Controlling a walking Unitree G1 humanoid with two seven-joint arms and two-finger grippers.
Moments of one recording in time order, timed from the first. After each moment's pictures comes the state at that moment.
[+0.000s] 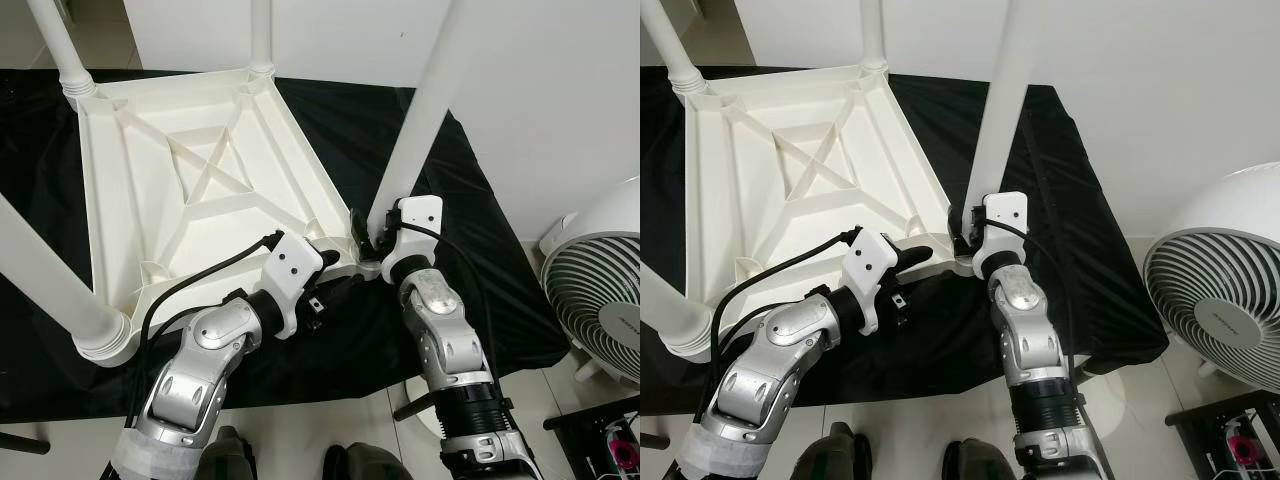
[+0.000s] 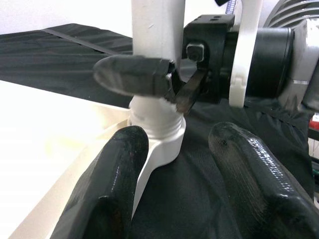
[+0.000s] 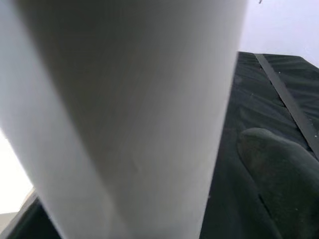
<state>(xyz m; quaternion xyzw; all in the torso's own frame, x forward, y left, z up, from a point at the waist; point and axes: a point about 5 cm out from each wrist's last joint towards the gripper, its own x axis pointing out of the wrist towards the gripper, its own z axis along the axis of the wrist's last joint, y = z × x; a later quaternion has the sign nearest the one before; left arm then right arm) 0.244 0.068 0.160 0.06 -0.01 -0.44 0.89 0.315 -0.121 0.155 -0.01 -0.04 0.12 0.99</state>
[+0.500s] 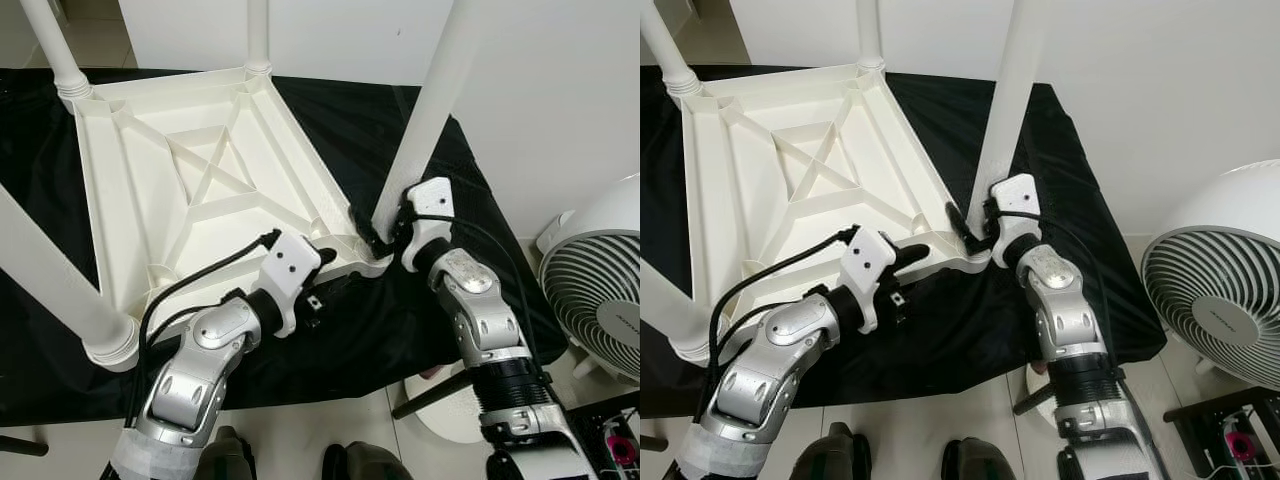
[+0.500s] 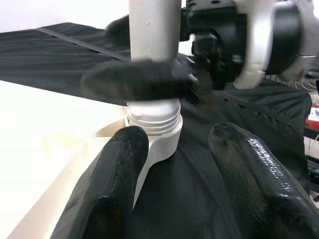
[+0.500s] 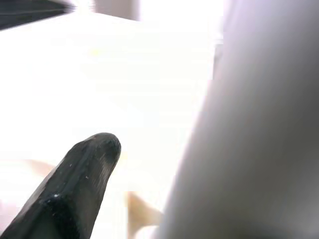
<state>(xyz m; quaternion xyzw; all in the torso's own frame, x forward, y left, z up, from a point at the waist) 0.245 0.068 0.159 0.06 -0.01 -0.44 0.89 0.316 -0.118 0.166 -0.11 -0.06 0.33 0.94</state>
